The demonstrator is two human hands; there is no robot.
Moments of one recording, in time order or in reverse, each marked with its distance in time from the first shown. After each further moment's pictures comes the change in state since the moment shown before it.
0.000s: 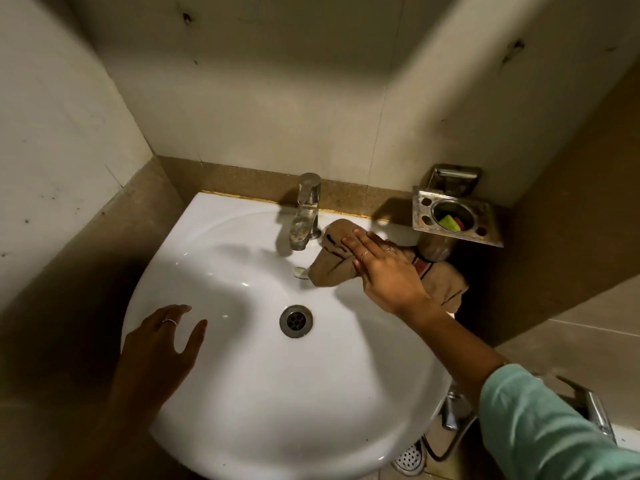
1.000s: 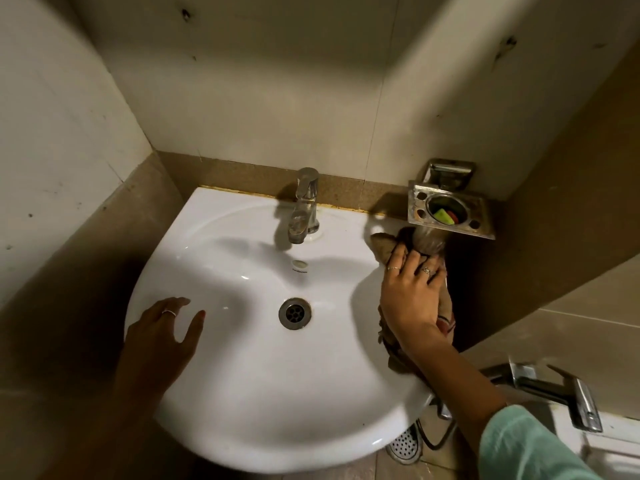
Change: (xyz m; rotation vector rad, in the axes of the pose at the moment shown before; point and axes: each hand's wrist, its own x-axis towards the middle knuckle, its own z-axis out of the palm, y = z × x) left_hand 0.002 -0.002 0.002 -0.032 0.025 -0.019; right_hand -0.045 -0.014 0.010 -0.398 -0.033 0.508
